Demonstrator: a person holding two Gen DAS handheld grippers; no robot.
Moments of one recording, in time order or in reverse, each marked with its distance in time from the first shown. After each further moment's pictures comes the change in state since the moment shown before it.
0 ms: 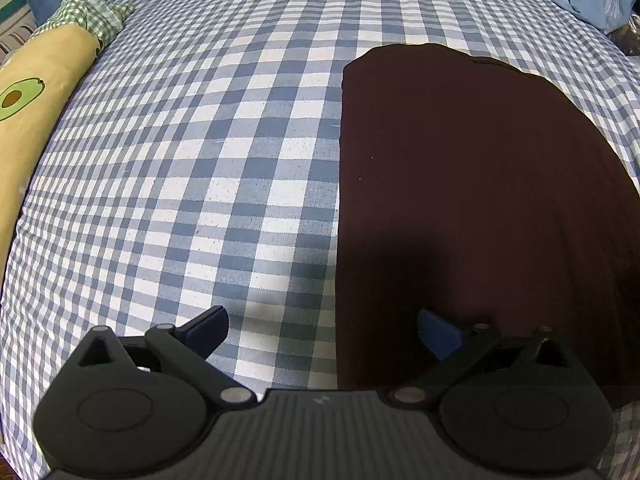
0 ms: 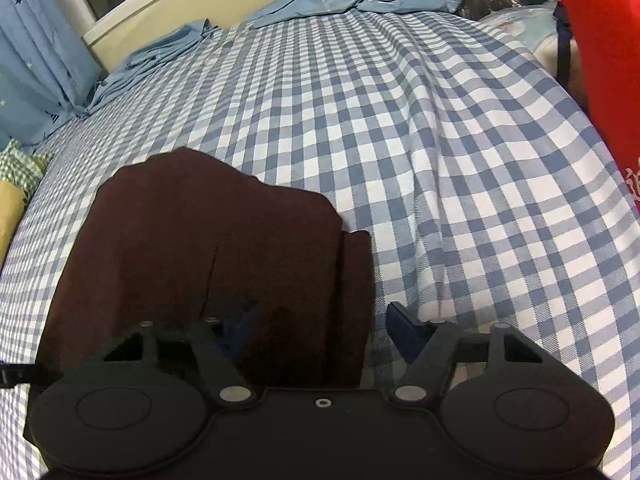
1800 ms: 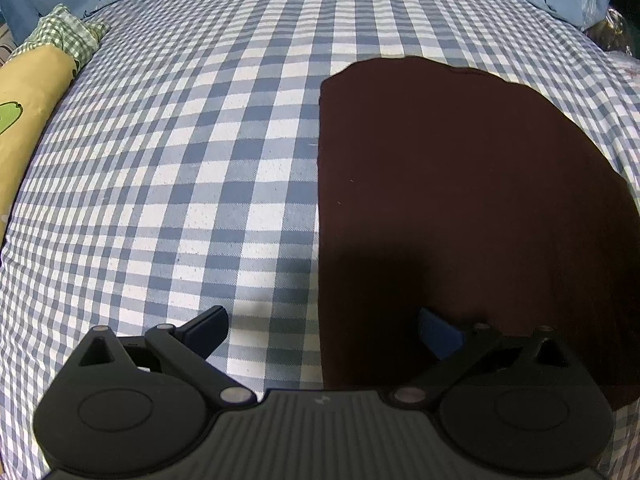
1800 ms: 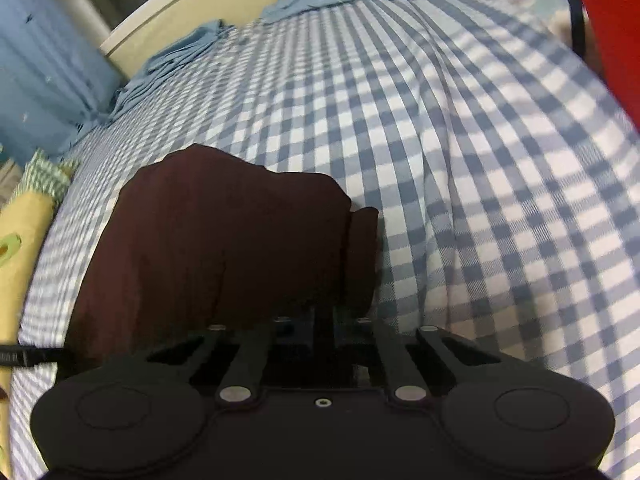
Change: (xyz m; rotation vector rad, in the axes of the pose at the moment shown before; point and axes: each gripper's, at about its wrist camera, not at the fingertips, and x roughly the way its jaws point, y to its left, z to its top) left arm 0.001 0.005 0.007 0.074 -0.035 -0.058; right arm -0.004 -0.017 -0.005 0.031 0.023 0.114
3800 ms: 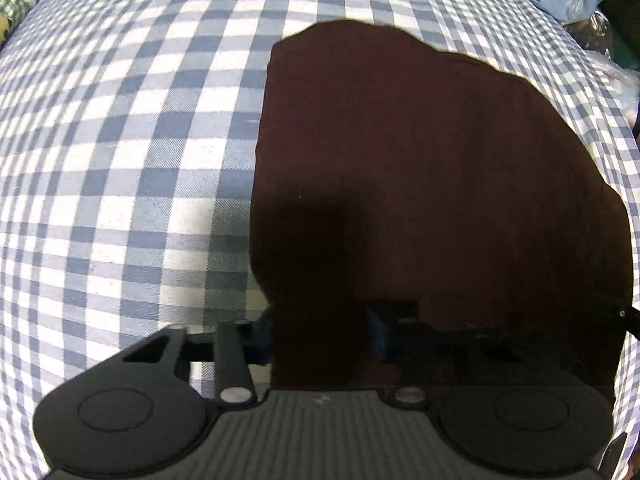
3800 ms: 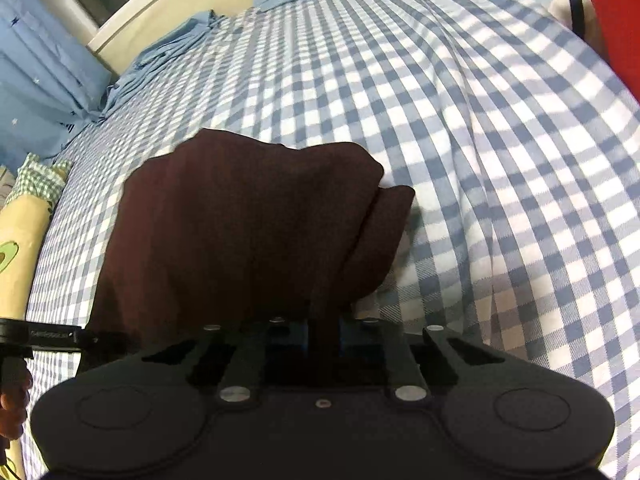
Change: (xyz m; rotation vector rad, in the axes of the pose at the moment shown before) left arm 0.050 0.000 0.029 -0.025 0.137 -0.210; right arm 0.006 0.034 -0.002 0.056 0.039 -0.011
